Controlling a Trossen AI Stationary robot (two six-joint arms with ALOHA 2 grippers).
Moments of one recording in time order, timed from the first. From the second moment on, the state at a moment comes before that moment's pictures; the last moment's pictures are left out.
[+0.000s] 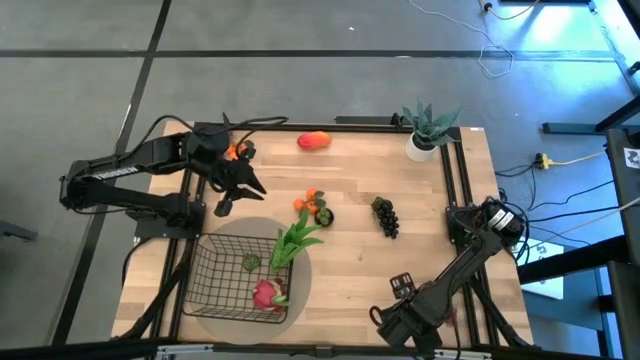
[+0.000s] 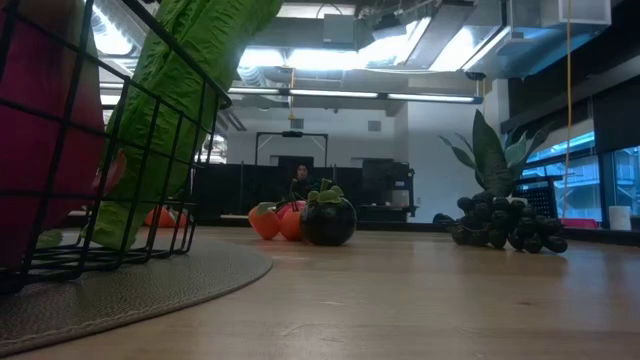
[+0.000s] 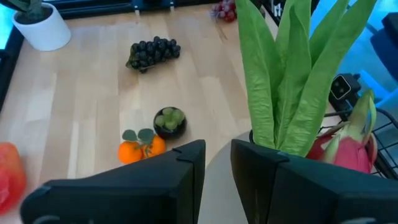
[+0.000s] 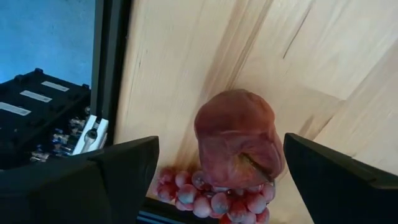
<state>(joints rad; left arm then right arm) 0.23 0.93 1.05 -0.70 0.36 0.24 0.80 1.96 1.58 -1.26 -0.19 0.46</state>
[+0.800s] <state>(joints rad) 0.23 0.93 1.05 -0.70 0.36 0.23 0.80 1.96 1.42 -1.18 -0.18 0.44</state>
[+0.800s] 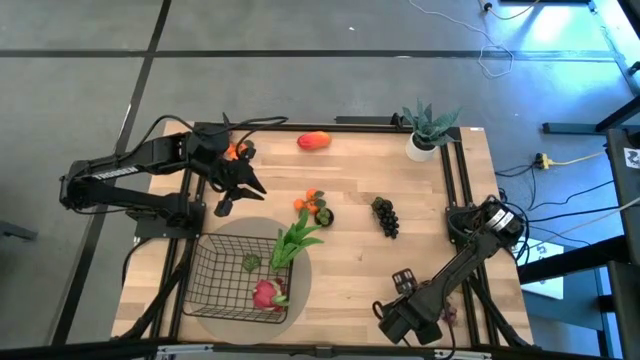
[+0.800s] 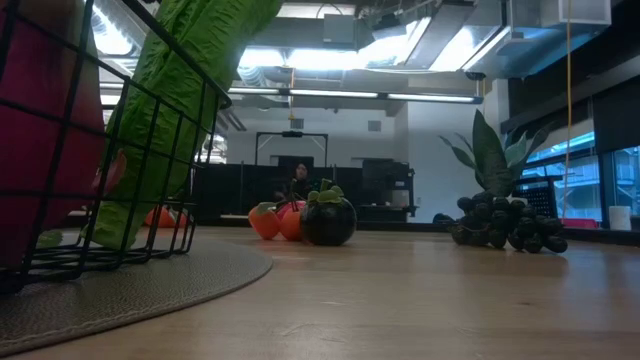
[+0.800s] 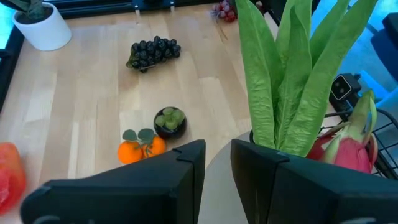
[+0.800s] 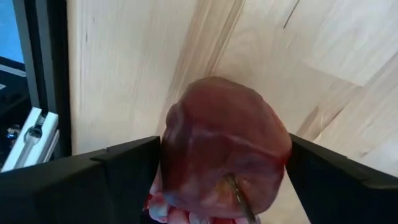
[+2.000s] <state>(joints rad) -0.11 0.83 1.05 -0.73 0.44 -0.07 0.55 1.96 1.99 -1.42 0.13 0.80</state>
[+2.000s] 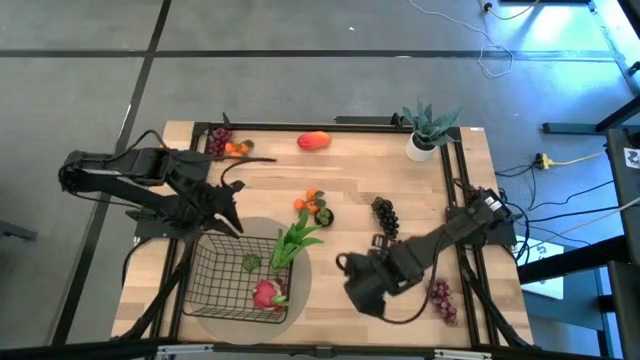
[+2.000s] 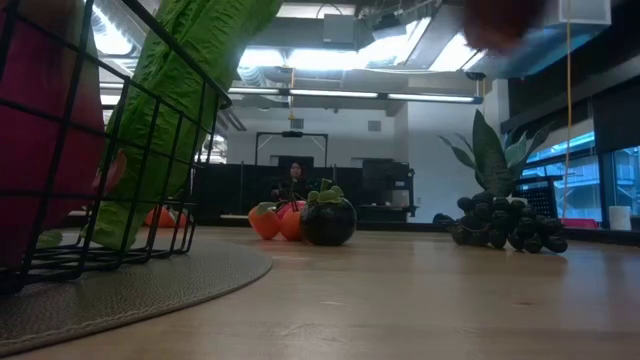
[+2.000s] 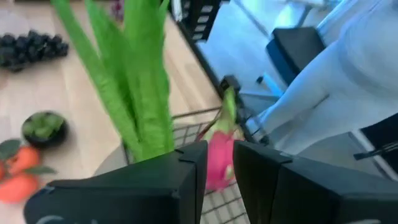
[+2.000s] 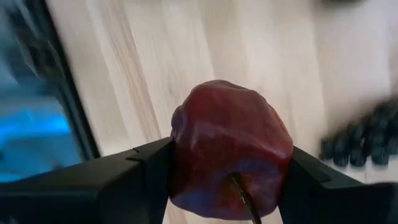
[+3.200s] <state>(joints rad) -0.23 0.70 1.05 -0.82 0.33 -0.12 0.31 2.10 2.32 -0.55 0.02 0.31</state>
